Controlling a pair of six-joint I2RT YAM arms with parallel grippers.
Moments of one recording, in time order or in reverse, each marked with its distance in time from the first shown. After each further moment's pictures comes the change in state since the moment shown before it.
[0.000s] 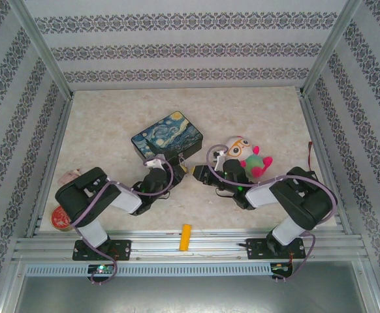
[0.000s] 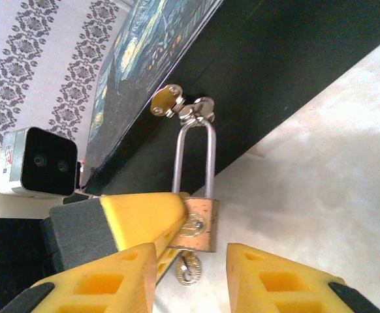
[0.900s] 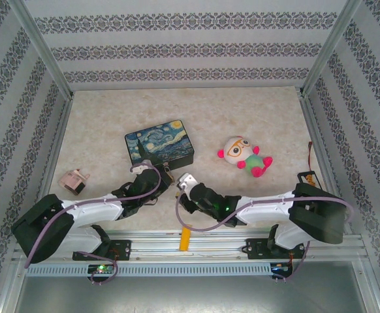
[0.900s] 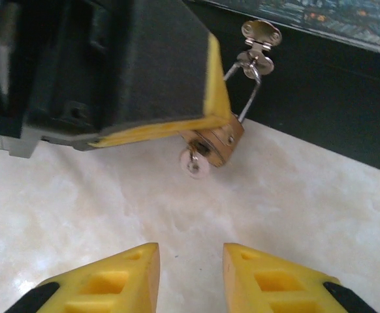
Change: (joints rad) left arm -0.008 -0.400 -0.018 -0.608 -0.037 -0.103; right arm 0.524 -0.135 0.167 -0.549 0.596 -0.707
